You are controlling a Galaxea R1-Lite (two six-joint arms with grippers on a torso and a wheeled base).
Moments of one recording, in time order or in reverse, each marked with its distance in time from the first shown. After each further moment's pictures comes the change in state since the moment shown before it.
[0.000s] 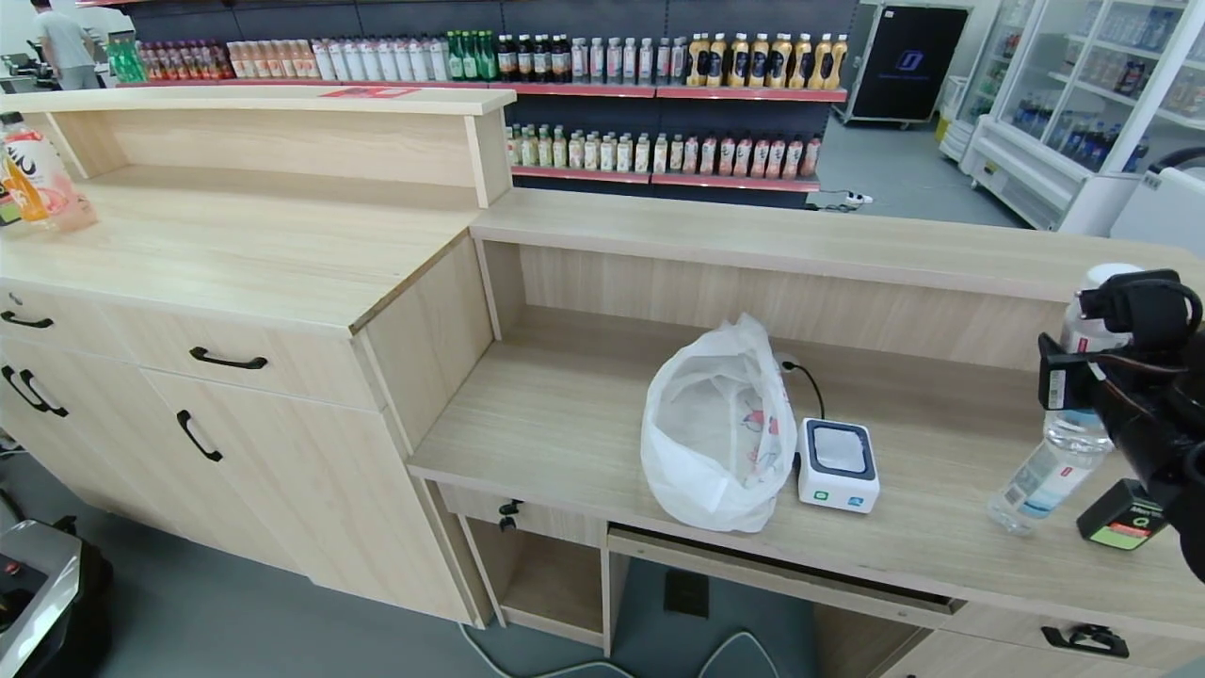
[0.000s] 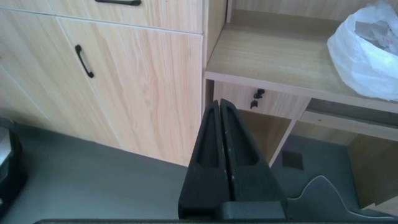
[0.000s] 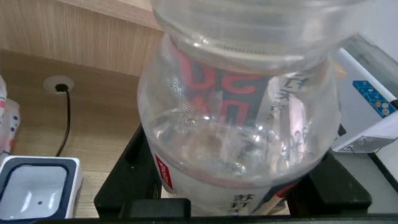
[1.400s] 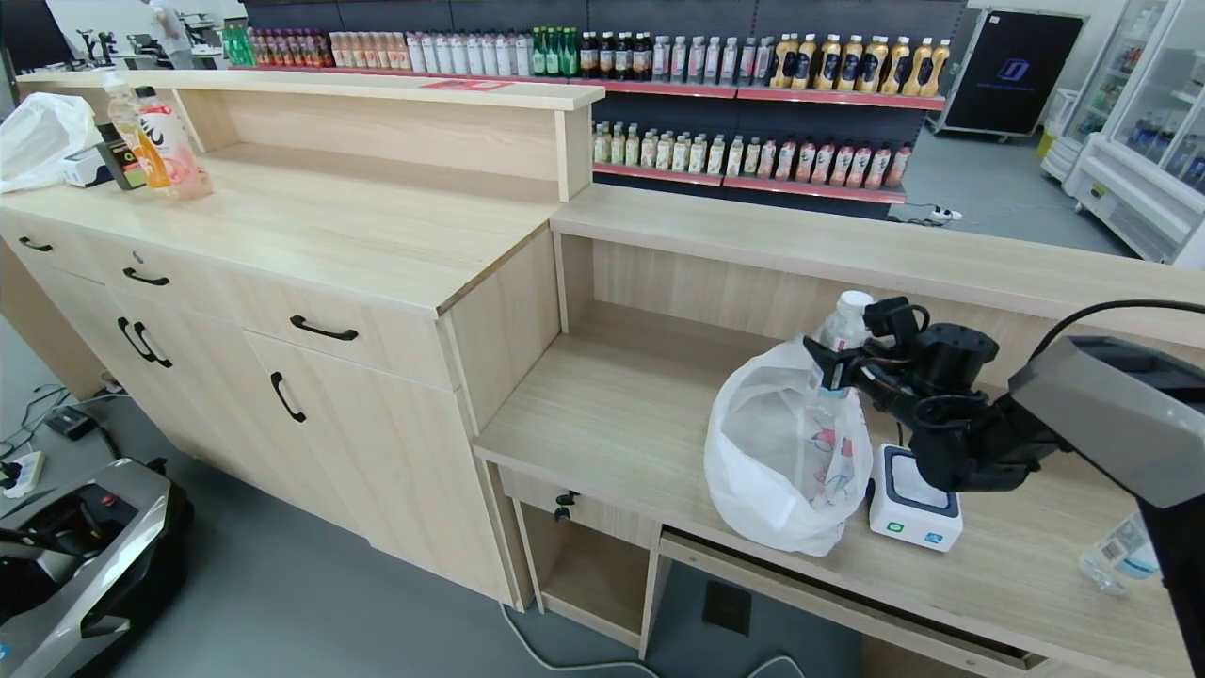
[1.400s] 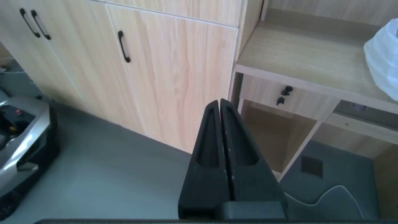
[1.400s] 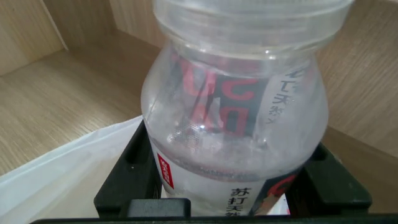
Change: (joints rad) left arm 0.000 0.000 0.000 0.000 0.000 0.000; right arm 0.116 0.709 -0.786 0.090 0.556 0.279
